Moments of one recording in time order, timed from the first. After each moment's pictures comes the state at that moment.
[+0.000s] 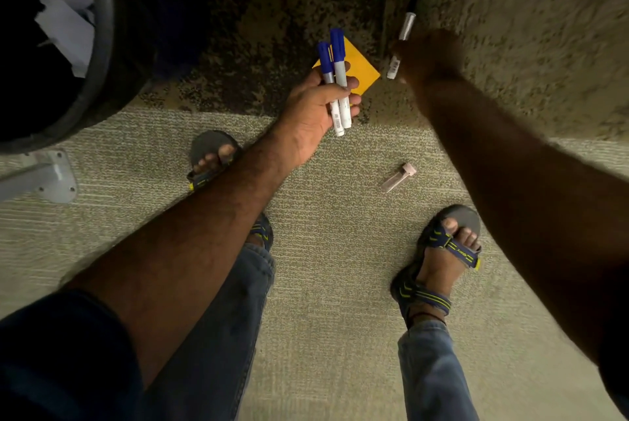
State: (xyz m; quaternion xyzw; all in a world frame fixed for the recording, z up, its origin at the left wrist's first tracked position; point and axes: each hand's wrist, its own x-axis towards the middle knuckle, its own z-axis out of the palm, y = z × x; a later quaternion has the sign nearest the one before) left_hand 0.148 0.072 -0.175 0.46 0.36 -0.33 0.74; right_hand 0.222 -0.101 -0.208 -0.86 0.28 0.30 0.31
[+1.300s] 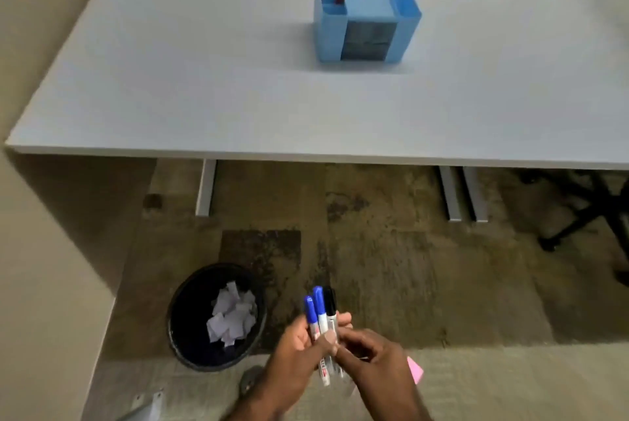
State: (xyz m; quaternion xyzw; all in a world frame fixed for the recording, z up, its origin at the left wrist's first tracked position) left_hand 0.174 0.145 0.416 0.55 0.13 -0.29 0.77; right_hand 0.149 -0.009 0.444 -0.78 0.18 0.15 0.58
